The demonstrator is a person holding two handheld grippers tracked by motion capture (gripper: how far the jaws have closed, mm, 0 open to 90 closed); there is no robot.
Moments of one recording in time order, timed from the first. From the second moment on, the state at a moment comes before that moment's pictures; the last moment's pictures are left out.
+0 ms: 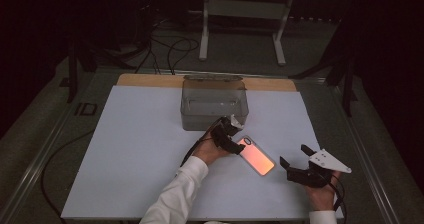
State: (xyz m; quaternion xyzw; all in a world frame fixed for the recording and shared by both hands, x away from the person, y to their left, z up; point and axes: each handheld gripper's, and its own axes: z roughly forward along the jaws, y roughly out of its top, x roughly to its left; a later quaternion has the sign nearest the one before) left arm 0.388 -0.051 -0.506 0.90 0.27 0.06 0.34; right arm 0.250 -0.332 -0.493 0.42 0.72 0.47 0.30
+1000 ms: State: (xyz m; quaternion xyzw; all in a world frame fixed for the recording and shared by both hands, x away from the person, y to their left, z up) left arm 0.397 -0.062 -0.510 0.92 0.27 0.06 0.29; right arm 0.251 -0.332 -0.492 0.42 0.71 0.47 0.30
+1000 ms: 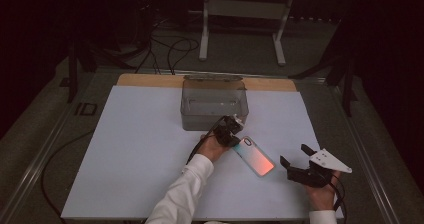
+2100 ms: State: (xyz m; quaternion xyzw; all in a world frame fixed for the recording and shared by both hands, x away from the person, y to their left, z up) left arm 0.382 -0.014 -0.472 0.88 0.28 0.11 0.36; right arm 0.254 -0.331 -0.495 0.42 0.72 0.47 0.28
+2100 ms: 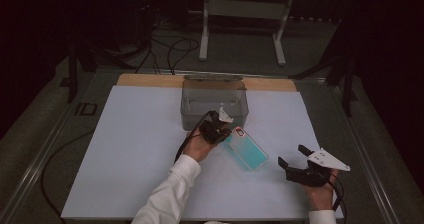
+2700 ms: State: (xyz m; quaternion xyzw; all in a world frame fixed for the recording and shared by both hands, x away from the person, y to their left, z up) left arm 0.370 0.010 -0.450 0.87 0.28 0.15 0.38; right arm 0.253 -0.330 -0.495 0.42 0.72 0.48 0.27
